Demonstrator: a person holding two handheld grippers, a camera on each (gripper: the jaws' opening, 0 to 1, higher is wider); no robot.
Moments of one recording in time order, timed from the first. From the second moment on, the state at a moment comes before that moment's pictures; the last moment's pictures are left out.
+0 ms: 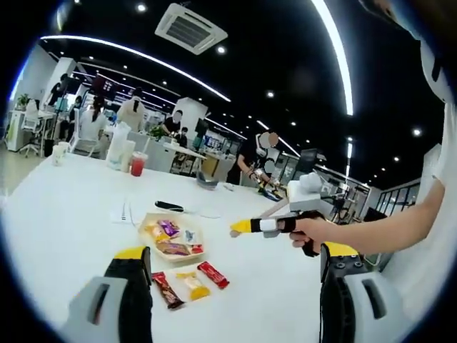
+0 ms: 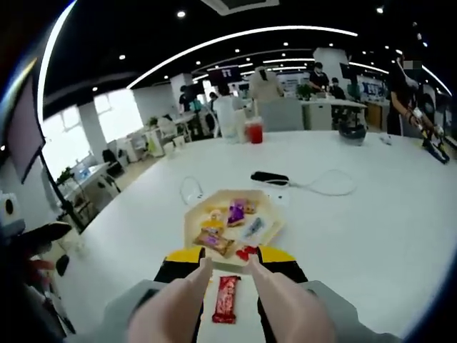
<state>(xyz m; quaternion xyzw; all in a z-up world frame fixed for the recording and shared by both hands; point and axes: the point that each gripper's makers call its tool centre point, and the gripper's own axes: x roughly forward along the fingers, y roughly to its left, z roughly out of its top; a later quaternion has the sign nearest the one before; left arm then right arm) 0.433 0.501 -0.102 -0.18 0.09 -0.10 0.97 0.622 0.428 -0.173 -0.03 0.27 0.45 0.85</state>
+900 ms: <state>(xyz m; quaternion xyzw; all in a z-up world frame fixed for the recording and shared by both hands) 0.451 0.506 -0.148 -0.19 0.14 -0.09 0.97 0.581 0.403 -0.226 -0.01 0.32 0.41 0.85</state>
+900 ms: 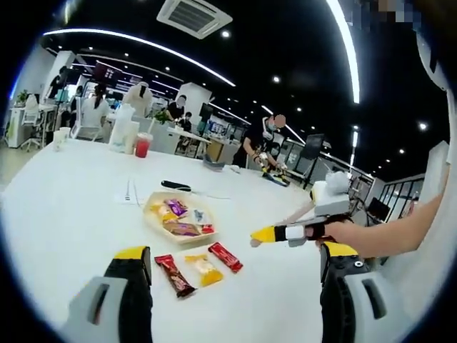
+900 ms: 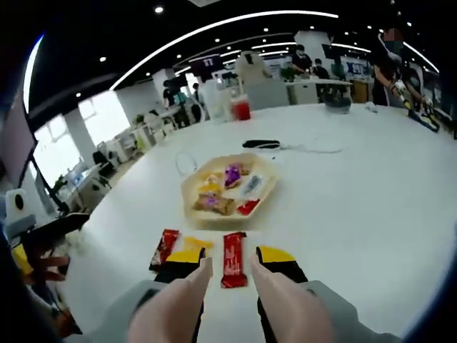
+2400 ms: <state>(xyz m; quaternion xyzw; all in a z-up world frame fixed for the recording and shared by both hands) 0.450 0.491 -0.170 -0.19 0.15 -0.12 0.96 0.571 0.416 -0.271 -0.07 0.33 0.43 0.84</state>
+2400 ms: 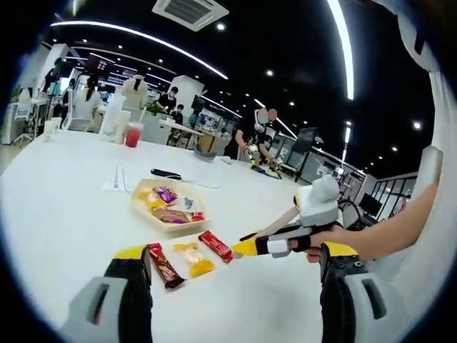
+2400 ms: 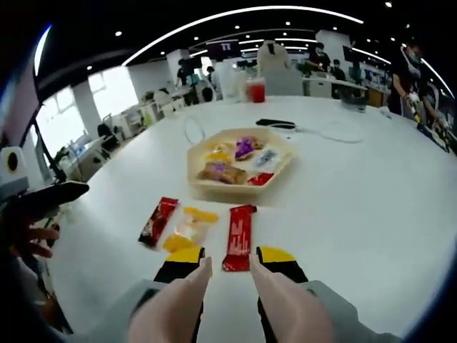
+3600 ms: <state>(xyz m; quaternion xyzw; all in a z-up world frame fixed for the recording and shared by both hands) 0.462 0.484 -0.181 -0.20 0.17 -0.13 0.96 0.589 0.430 -0.280 -0.08 0.32 0.41 0.85</state>
